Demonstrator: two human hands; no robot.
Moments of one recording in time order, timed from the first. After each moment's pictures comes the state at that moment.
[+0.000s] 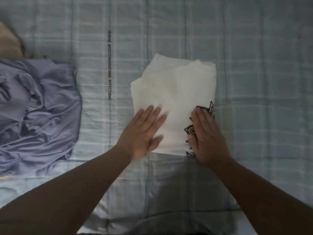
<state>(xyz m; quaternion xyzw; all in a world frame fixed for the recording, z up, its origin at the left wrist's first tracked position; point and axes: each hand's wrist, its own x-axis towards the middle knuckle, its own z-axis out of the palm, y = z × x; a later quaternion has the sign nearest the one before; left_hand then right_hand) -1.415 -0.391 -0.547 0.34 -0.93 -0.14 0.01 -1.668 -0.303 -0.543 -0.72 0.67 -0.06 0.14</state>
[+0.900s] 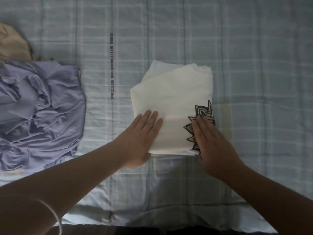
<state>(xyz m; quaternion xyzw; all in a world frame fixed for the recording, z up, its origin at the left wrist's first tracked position) -1.406 -0.386 -0.481 0.28 -0.92 -0.18 -0.21 -1.674 -0.283 -0.486 -0.75 0.63 0.09 0.19</state>
